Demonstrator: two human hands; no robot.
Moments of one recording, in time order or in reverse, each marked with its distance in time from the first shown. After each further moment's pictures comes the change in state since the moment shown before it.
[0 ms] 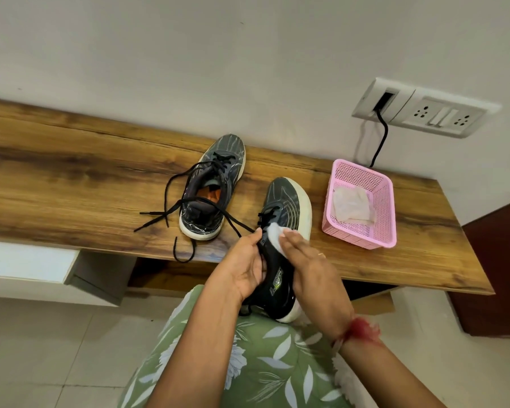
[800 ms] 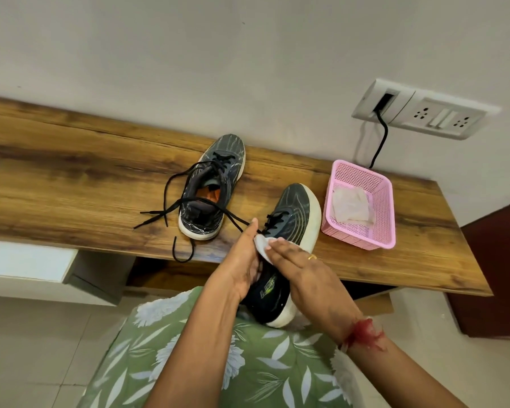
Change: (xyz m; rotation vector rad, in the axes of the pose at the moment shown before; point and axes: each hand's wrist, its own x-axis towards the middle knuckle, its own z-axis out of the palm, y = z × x) left_hand 0.013 -0.002 -0.006 0.193 0.036 0.051; right_hand 0.000 0.007 -0.002 -0.090 -0.065 -0.241
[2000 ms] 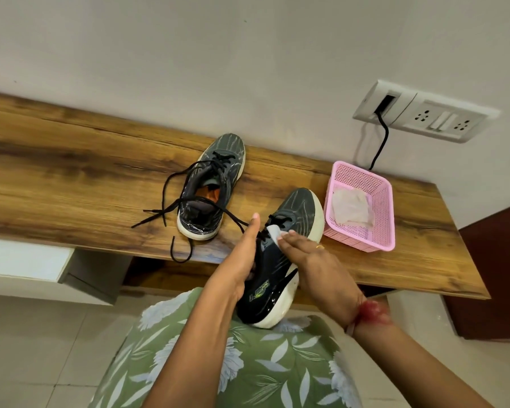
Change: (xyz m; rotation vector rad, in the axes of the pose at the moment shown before) left_hand 0.001 -0.001 -0.004 0.259 0.021 0.050; right_hand 0.013 0.020 -0.008 0.017 -0.170 0.110
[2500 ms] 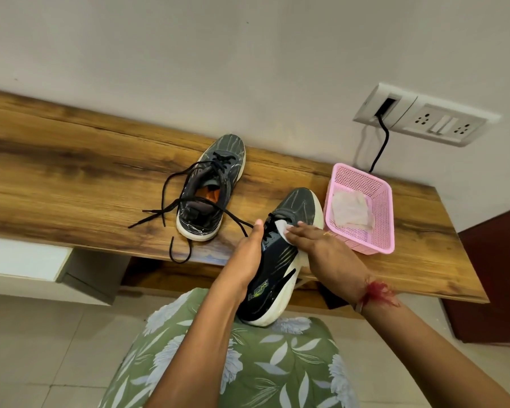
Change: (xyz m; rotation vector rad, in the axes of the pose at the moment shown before) left_hand 0.000 -0.002 0.009 0.037 0.100 0.077; right_hand 0.017 0.027 -0.017 -0.001 -0.076 -0.054
